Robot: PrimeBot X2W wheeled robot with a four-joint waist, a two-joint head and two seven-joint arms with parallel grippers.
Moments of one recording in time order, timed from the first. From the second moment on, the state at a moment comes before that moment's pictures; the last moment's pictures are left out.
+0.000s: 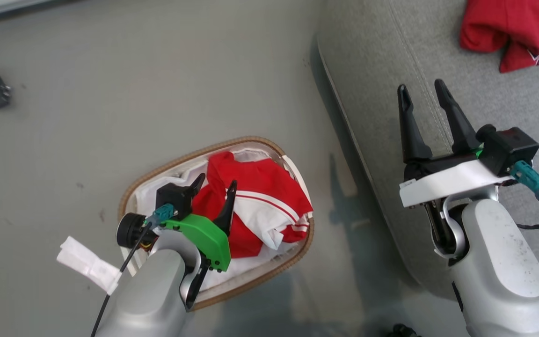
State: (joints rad) left arm -0.56 0.05 -0.54 0.84 -0.45 -0.13 -0.26; right arm -0.46 -0.06 0.11 0.22 0.30 0.13 -0.26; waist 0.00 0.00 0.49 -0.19
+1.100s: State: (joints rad) left arm -0.89 0.09 -0.73 1.16 -0.80 -0.13 -0.18; right arm -0.54 -0.05 0.13 0.03 0.36 0.13 -0.26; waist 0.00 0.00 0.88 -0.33
